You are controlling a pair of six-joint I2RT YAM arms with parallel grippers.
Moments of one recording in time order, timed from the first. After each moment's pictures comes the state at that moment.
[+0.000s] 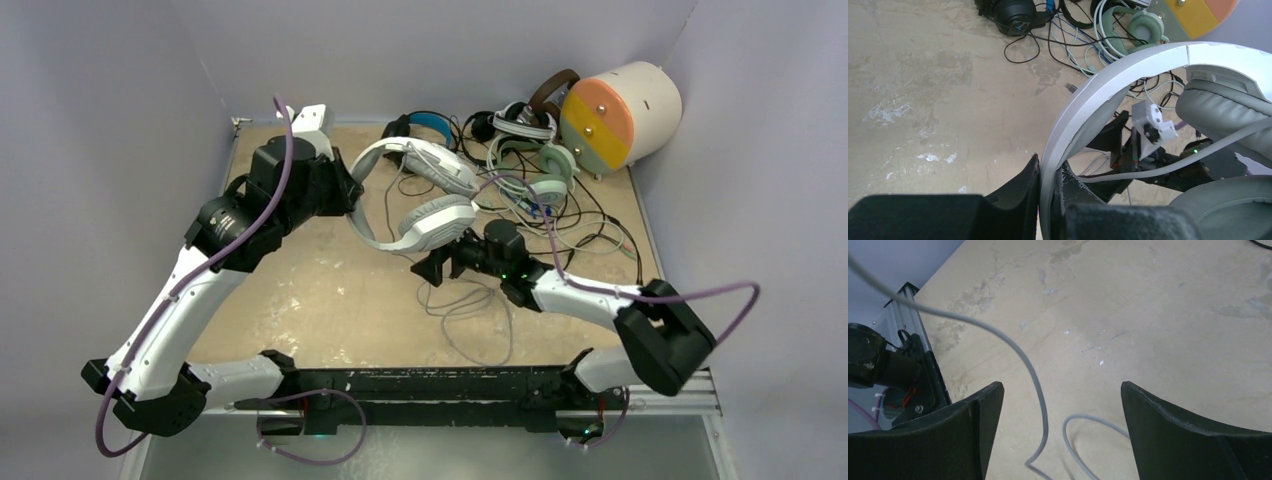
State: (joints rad) left arm -0.65 1.16 1.60 -0.91 -0.21 -0.52; right arm 0.71 1.33 0.59 0.45 -0.35 0.33
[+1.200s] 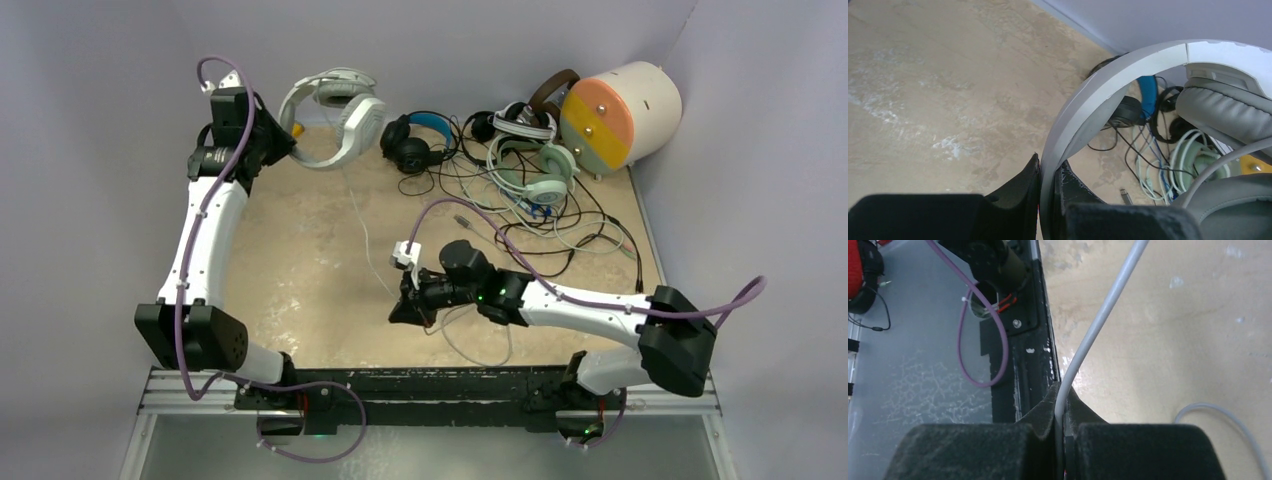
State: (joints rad) left arm -0.02 1.45 1.59 -0.64 -0.01 -0.60; right arm 1.05 1.35 0.75 0.15 -0.50 0.22
